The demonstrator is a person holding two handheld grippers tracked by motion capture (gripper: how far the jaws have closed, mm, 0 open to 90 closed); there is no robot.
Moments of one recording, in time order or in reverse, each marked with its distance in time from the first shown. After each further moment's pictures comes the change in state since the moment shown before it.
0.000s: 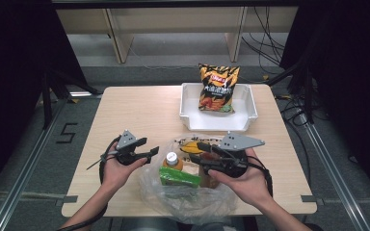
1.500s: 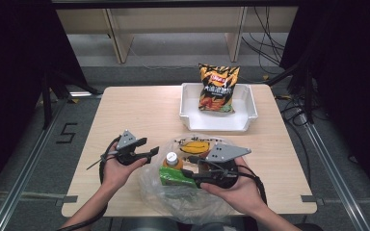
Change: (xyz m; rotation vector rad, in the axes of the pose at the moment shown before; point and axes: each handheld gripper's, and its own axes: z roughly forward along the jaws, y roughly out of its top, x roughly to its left) left arm 0.000 0.000 0.000 -0.002 -0.006 0.000; right arm 0.019 -0.014 0.013 0.077 0.047 -0.066
